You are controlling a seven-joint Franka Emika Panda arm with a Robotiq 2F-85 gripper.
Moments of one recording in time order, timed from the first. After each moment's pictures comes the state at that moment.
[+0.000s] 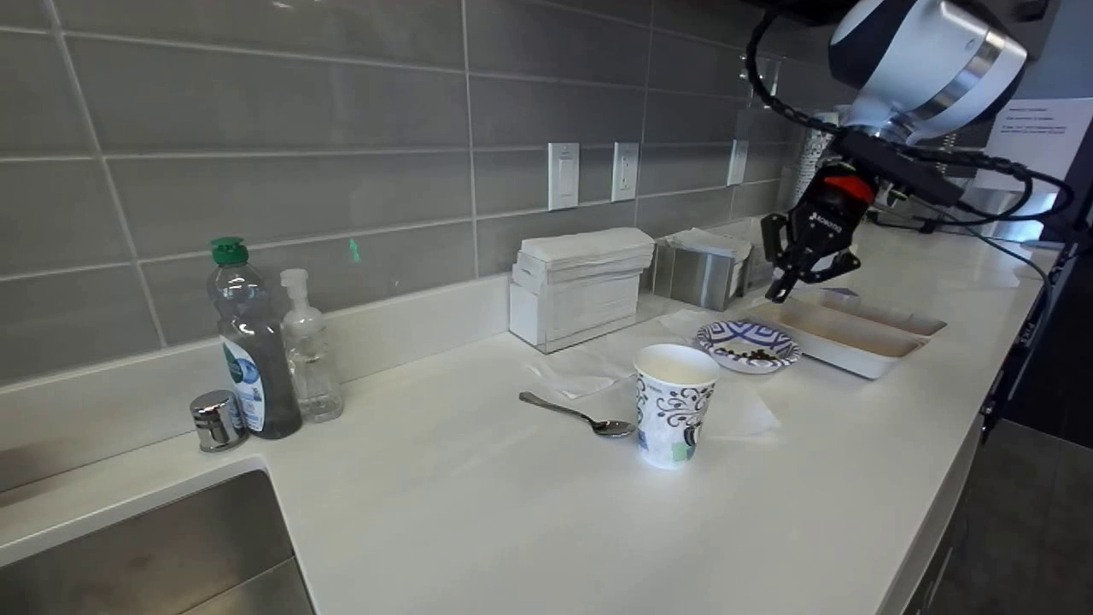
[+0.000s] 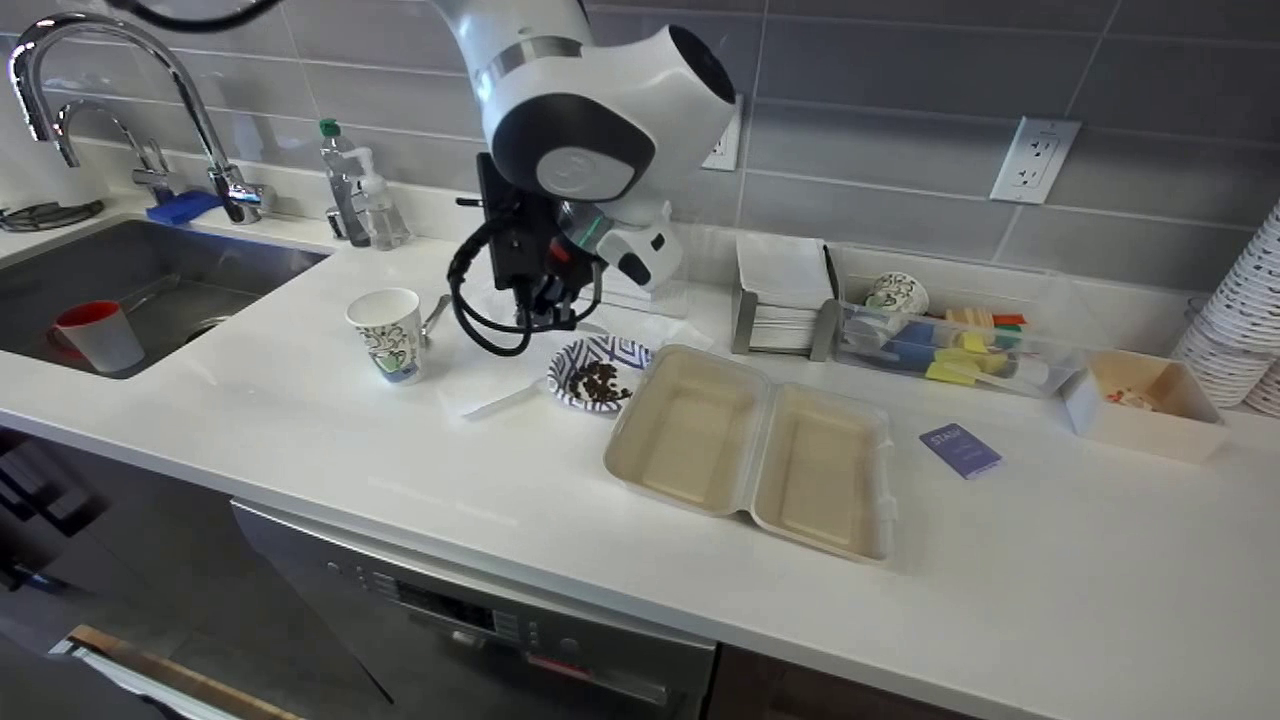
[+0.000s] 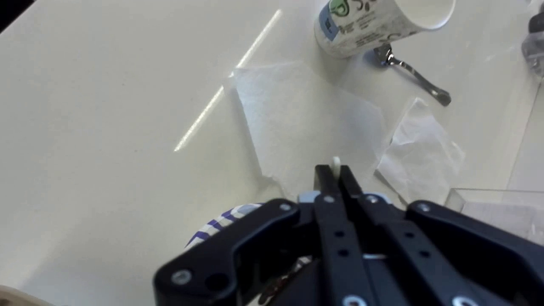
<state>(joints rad) -0.23 -0.06 -0.20 -2.31 0.63 2.00 0.08</state>
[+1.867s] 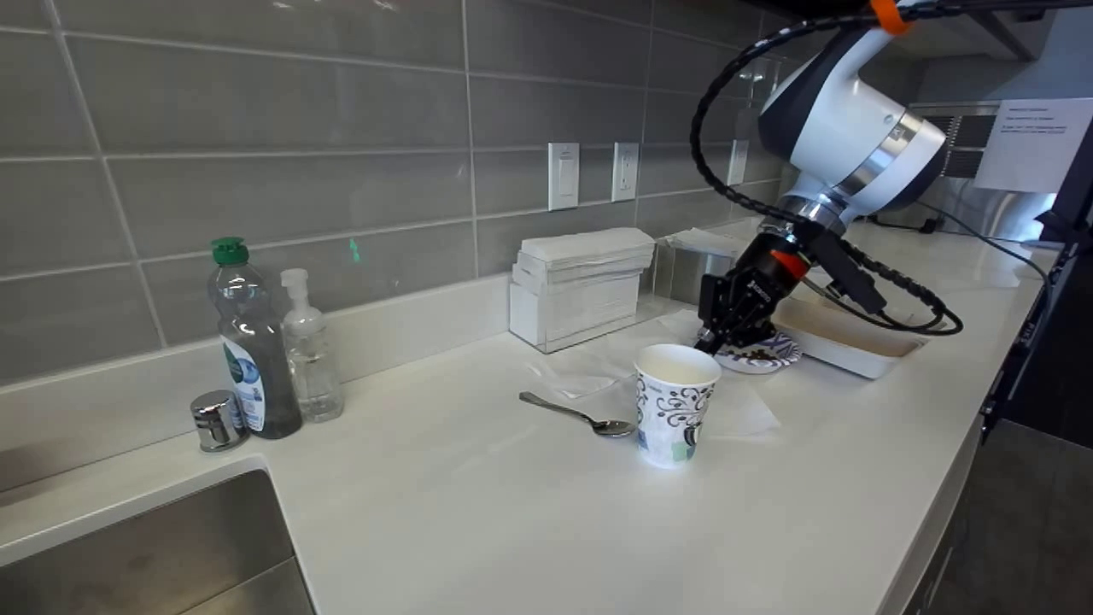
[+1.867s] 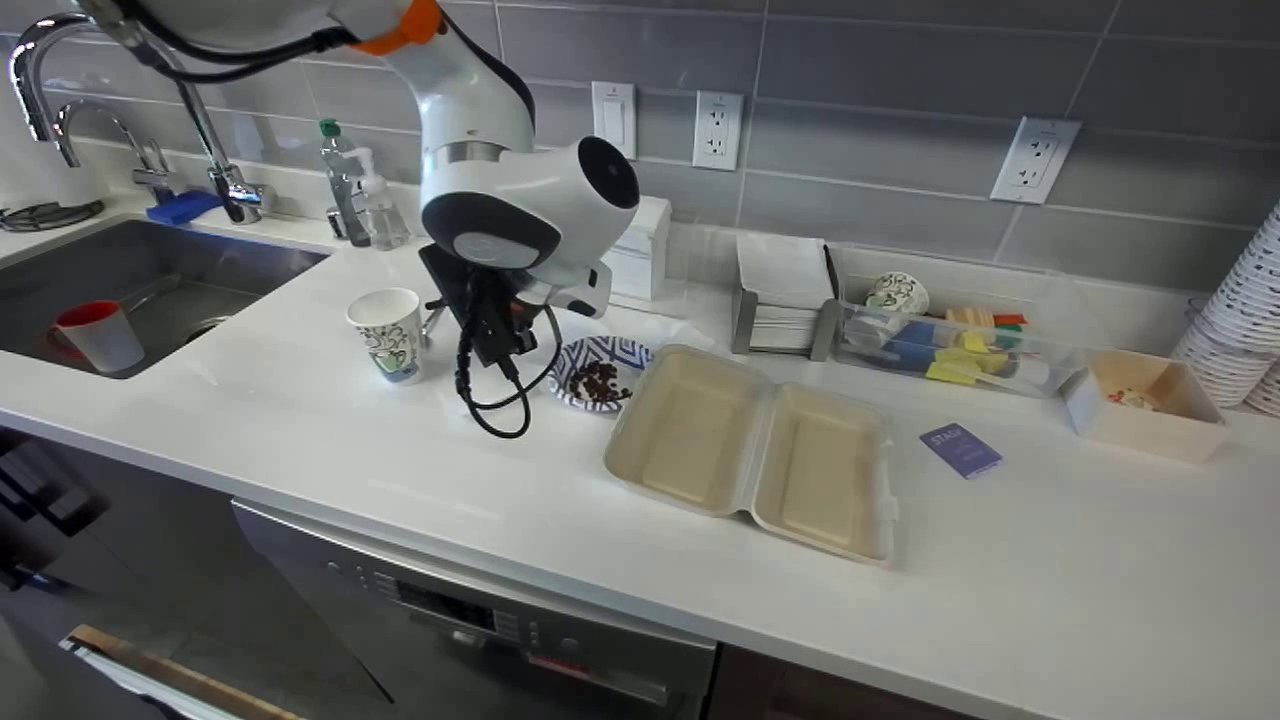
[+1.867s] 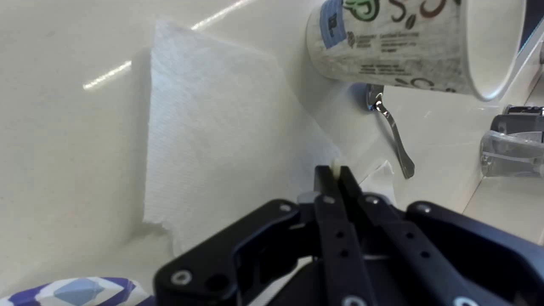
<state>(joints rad) -0.10 0.09 -0.12 -2.39 0.98 2.24 -0.51</state>
